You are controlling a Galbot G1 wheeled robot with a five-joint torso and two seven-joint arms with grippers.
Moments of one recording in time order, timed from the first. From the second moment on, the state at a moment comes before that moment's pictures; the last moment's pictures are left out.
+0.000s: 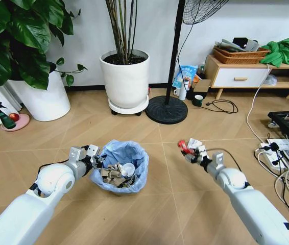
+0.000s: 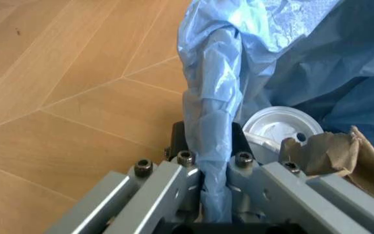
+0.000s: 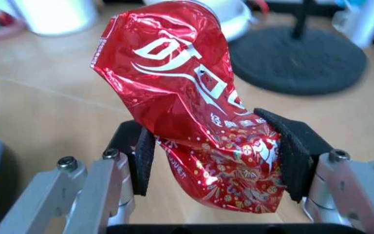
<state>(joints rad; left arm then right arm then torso) 1.02 -0.86 -0.24 -1.89 -0.65 0.74 0.01 -0.90 1.01 0.23 1.47 0.54 -0.22 -0.29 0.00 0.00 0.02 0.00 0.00</state>
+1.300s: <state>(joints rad) 0.89 -0.88 -0.13 -1.83 -0.69 0.74 -0.02 -0.75 1.00 -0.17 1.82 0.60 -0.34 -0.27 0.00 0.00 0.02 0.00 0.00</state>
